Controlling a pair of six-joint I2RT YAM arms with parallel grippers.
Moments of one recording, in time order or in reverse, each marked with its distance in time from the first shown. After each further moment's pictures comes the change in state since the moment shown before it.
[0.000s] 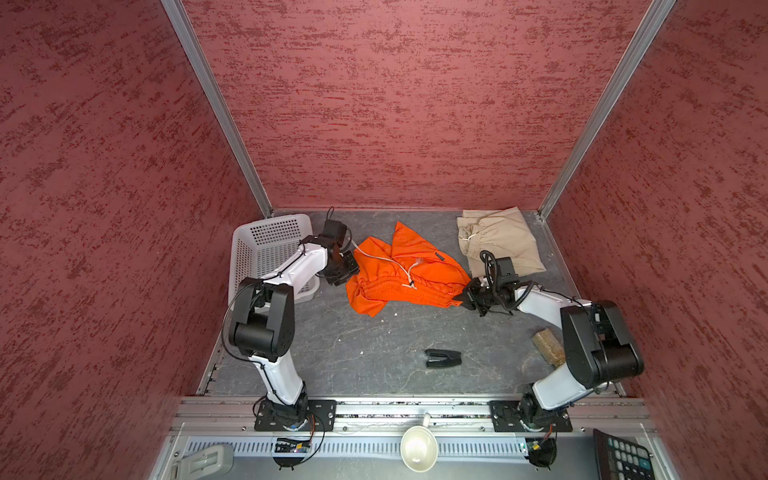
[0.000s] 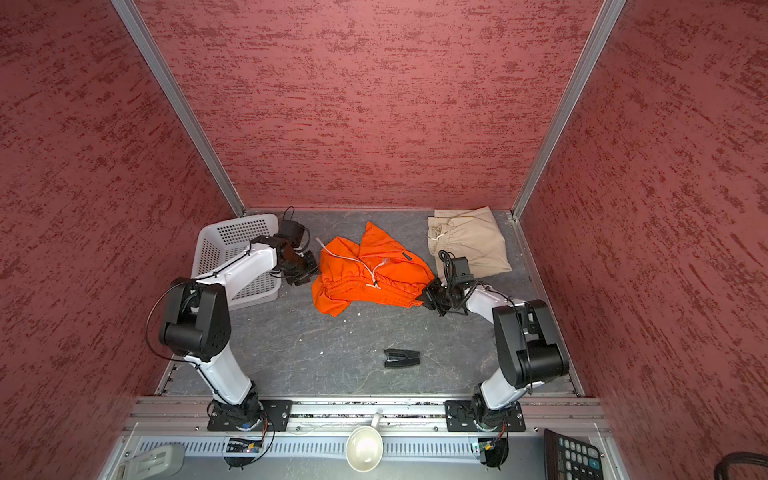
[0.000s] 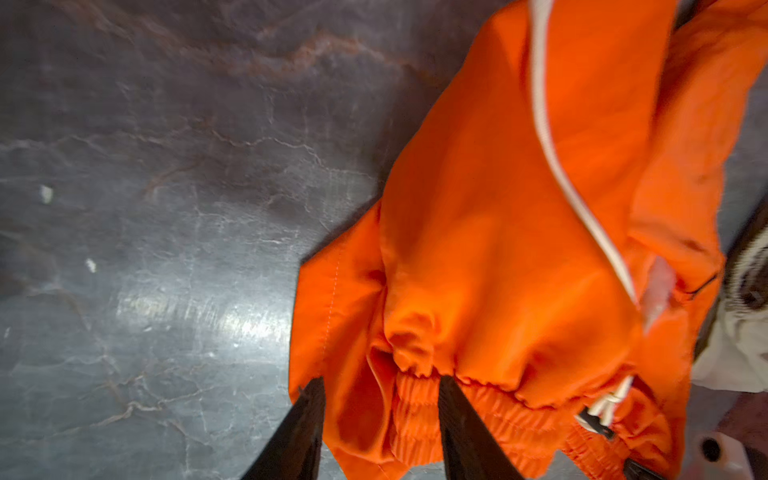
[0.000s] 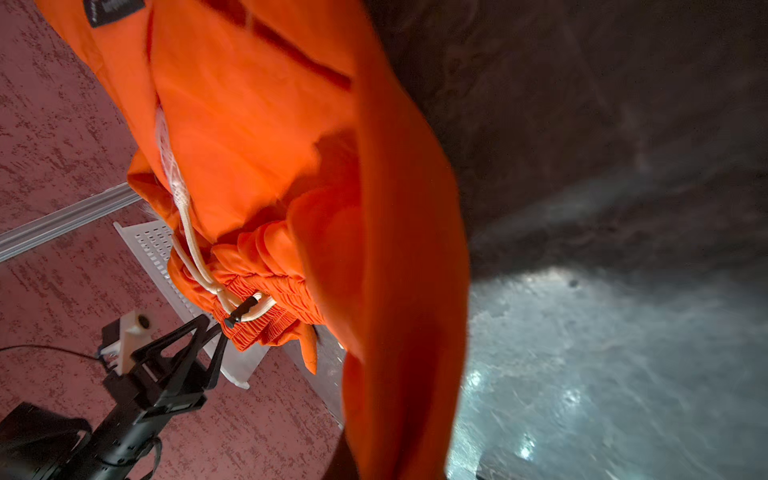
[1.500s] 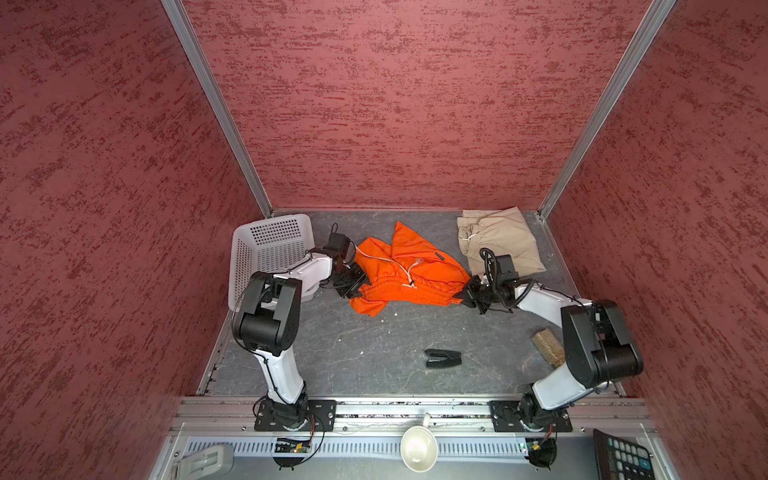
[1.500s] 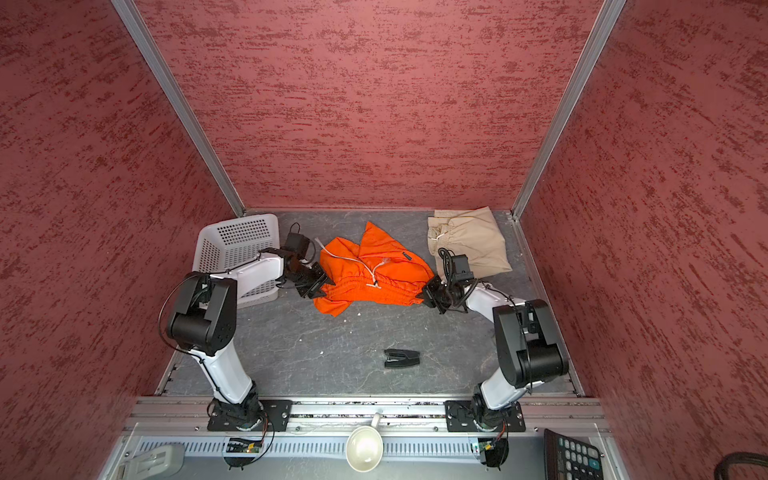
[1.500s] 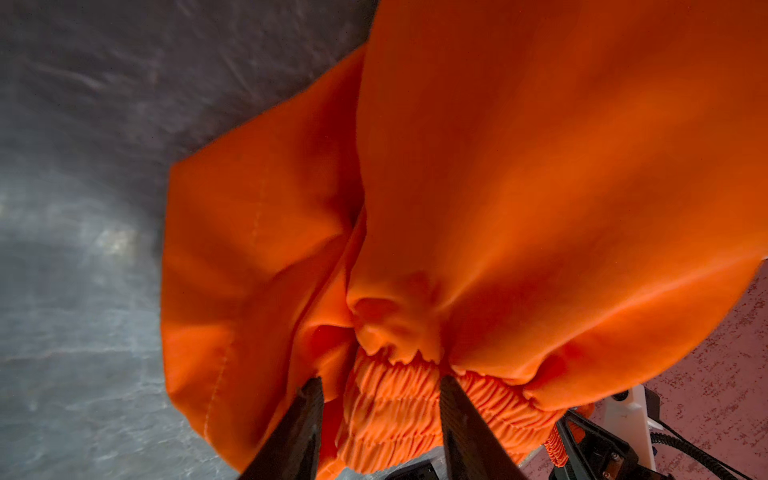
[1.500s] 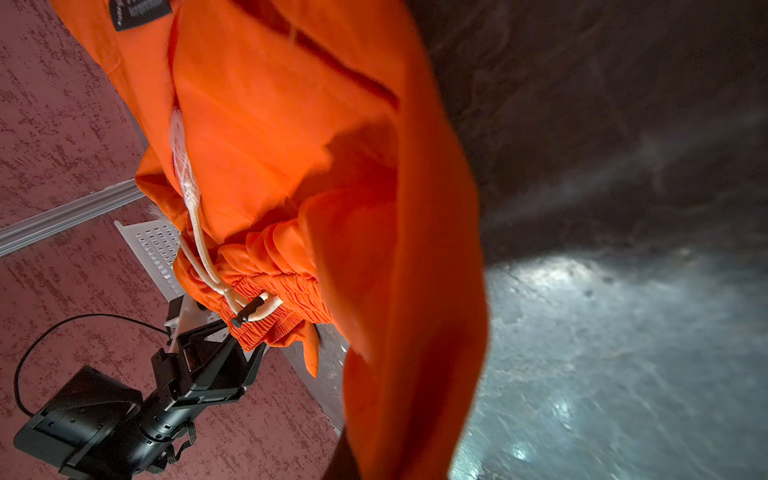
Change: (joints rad) left arm -0.016 0.085 -0.138 0.149 0.263 -0.185; right arm 0.000 0.003 0.020 -0.013 0.009 -0.016
